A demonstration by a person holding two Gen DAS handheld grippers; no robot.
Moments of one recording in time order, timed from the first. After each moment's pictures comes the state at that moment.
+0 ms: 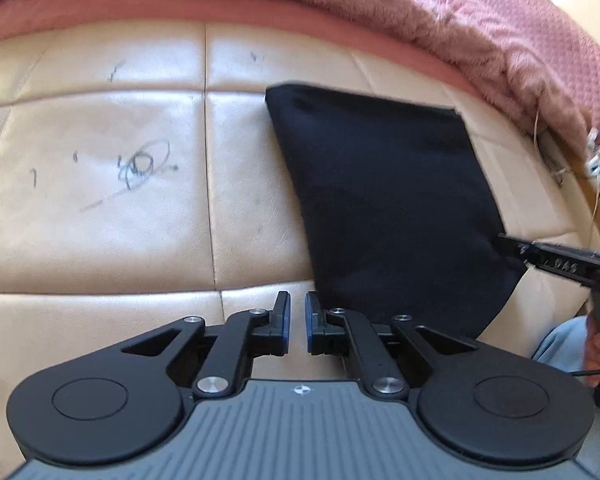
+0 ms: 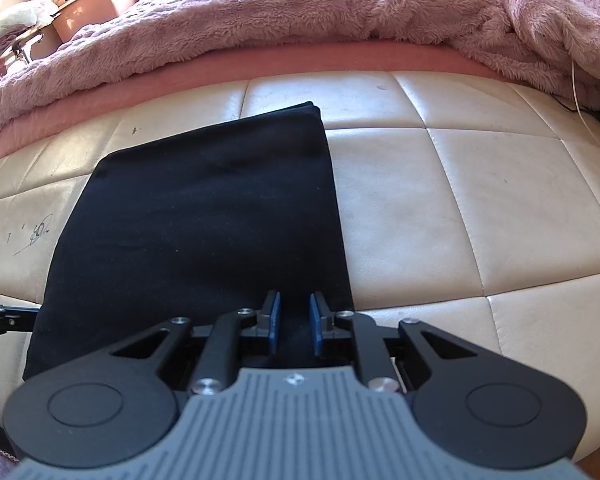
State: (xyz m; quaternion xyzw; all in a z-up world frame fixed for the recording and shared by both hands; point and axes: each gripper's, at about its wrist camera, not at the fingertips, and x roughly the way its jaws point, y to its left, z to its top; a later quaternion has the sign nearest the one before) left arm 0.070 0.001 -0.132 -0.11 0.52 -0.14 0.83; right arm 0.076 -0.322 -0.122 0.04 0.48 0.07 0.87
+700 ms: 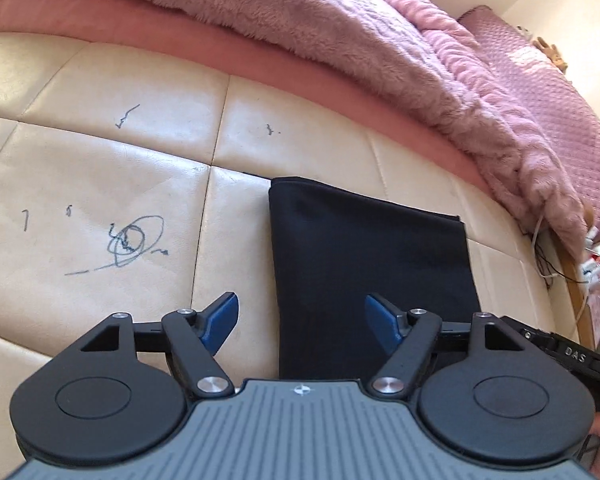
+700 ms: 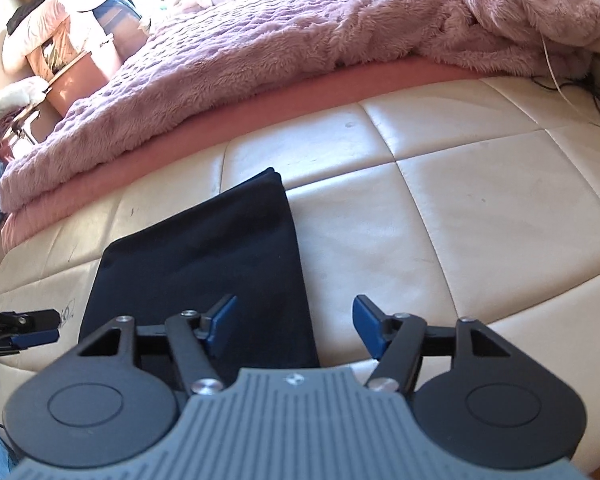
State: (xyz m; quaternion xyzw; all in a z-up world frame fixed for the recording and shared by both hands) left arm 0.119 0.002 -0.122 -0.21 0.48 -0.09 0.85; right arm 0.097 -0.373 -0.107 0.15 0.45 0.07 0.88
